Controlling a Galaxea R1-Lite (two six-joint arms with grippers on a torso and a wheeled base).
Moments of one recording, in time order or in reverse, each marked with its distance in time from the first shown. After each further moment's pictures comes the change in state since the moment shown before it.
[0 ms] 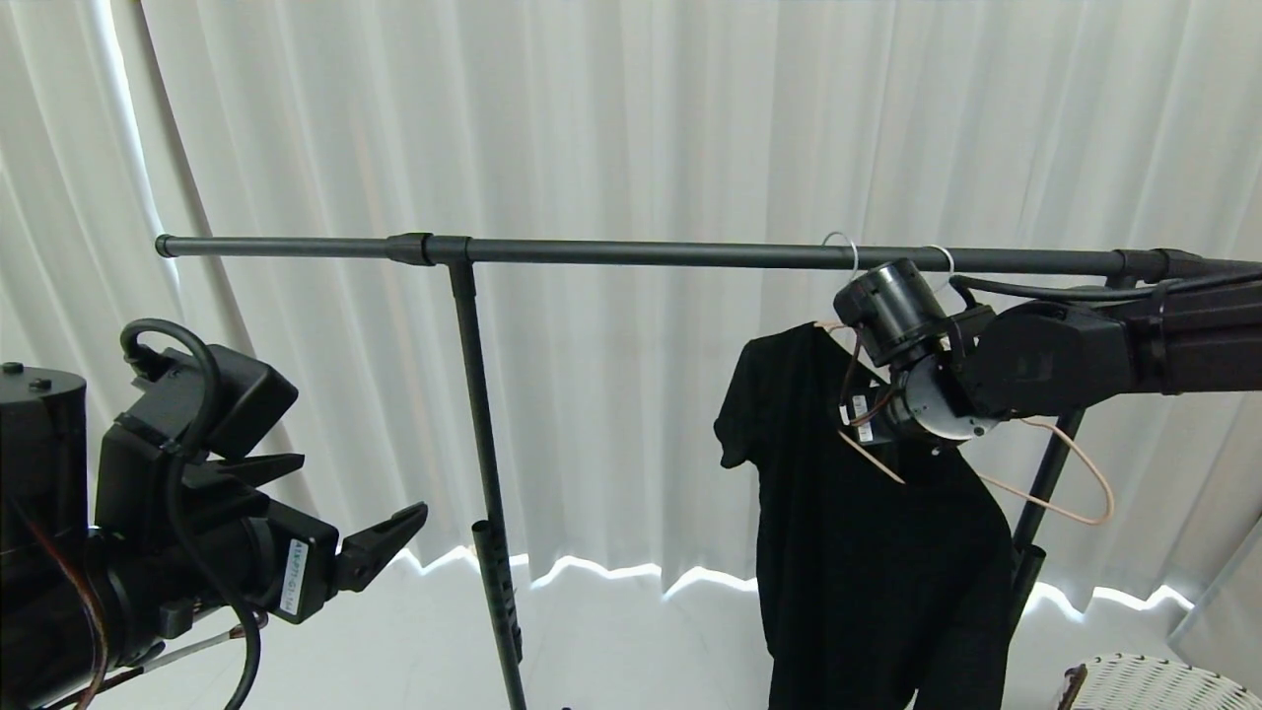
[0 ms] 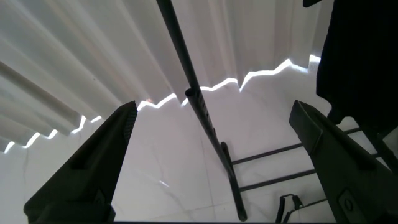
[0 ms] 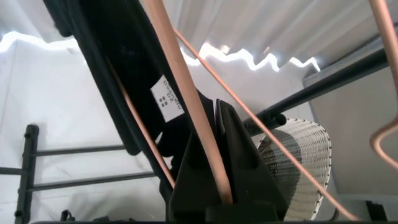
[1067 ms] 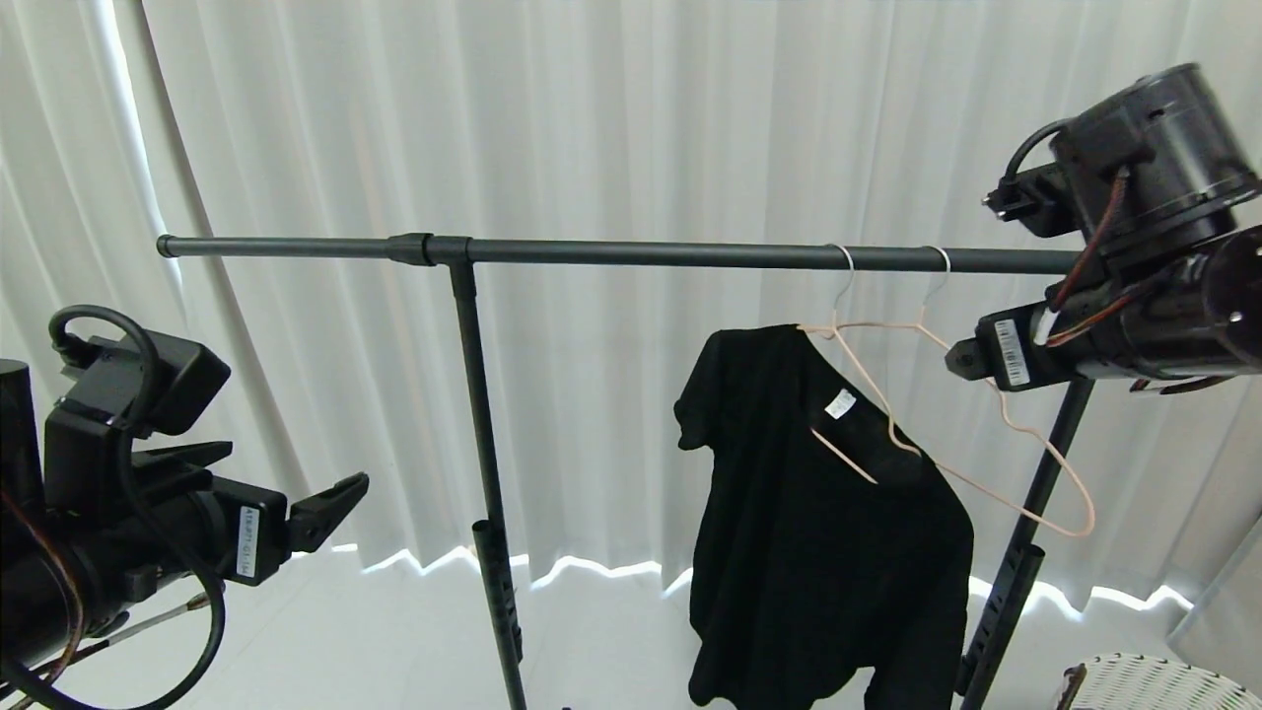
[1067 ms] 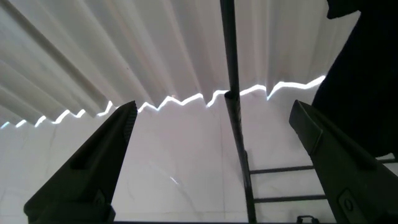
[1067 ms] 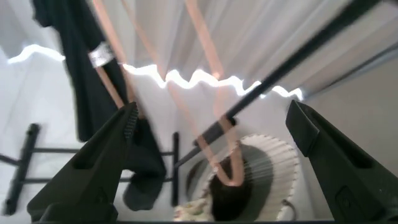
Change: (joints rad) left arm 0.171 -0.002 0.025 -0.071 0.004 0.018; right arm 0.025 -0.361 -0.016 0.208 0.006 -0.164
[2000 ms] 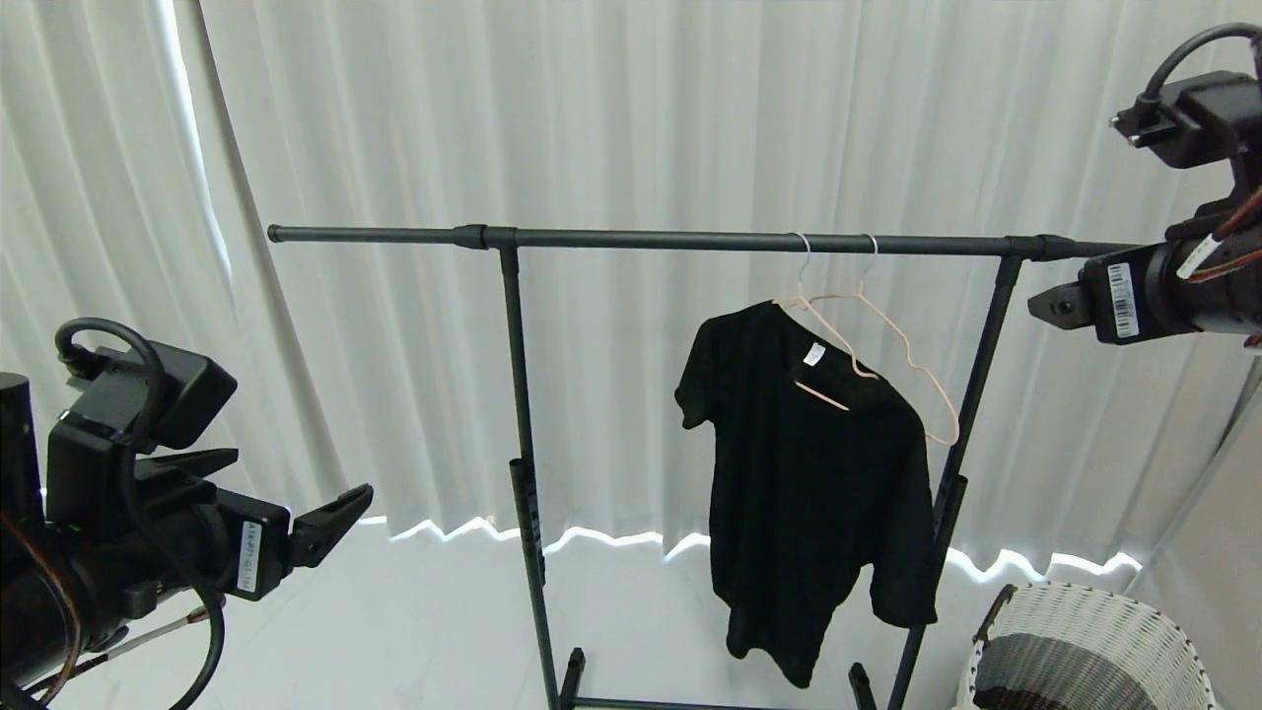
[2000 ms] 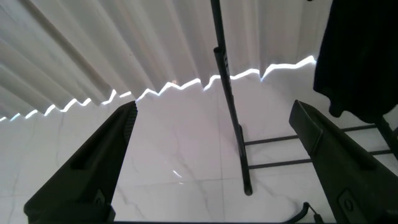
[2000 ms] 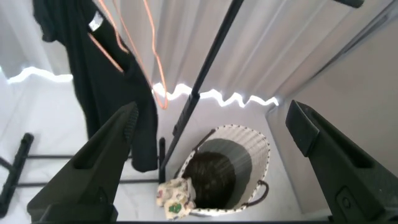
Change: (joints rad) left arm -0.018 -0.004 0.019 -0.001 -0.001 0.015; right arm -0.069 -0.136 0.073 -0.144 -0.007 -0.129
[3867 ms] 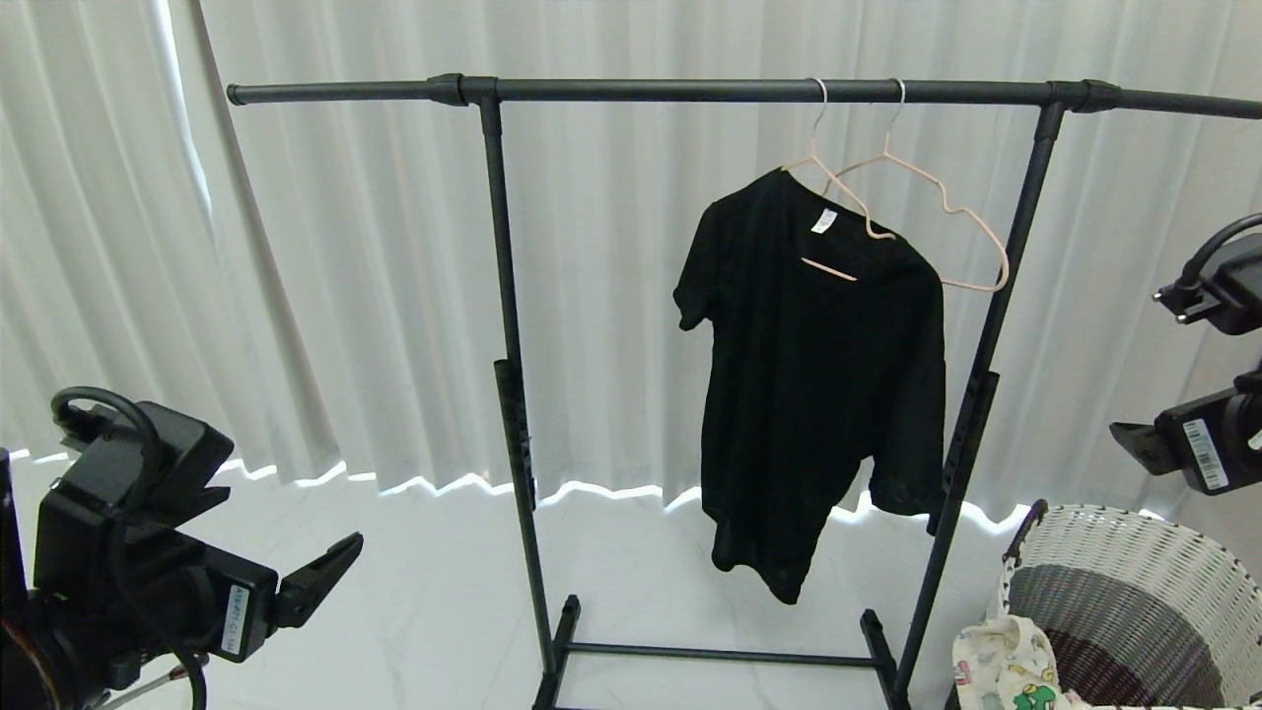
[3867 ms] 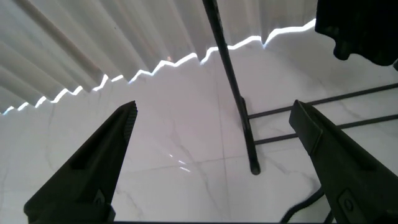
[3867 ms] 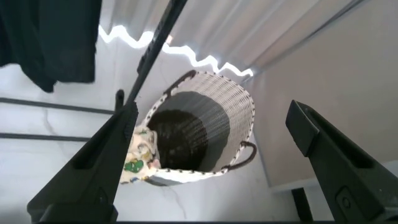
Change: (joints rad) left arm -0.013 -0.064 0.130 -0.062 -0.004 0.063; right arm -0.113 -0.202 0.464 -0.220 0.001 -0.217
